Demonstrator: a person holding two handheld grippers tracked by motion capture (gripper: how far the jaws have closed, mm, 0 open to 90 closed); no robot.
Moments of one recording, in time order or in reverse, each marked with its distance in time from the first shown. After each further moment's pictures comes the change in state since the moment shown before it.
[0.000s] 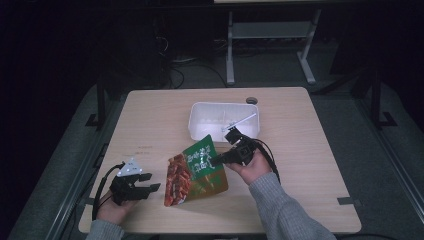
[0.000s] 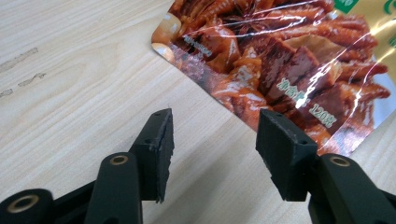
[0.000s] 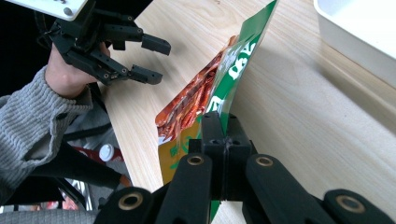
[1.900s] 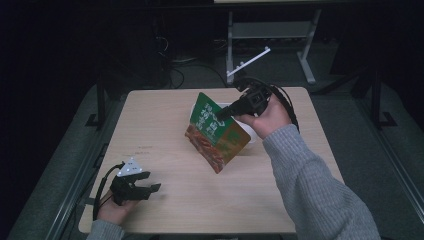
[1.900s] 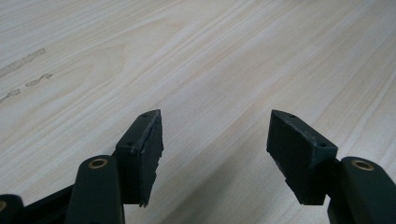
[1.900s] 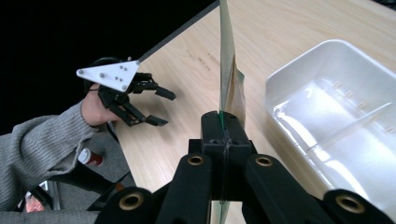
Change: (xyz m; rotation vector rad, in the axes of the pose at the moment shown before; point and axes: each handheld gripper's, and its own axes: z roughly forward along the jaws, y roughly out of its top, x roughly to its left) left arm 0.001 -0.001 0.001 -0.007 0.016 -0.004; right arm 0.049 0.095 -0.114 -0.032 -0.117 -0.135
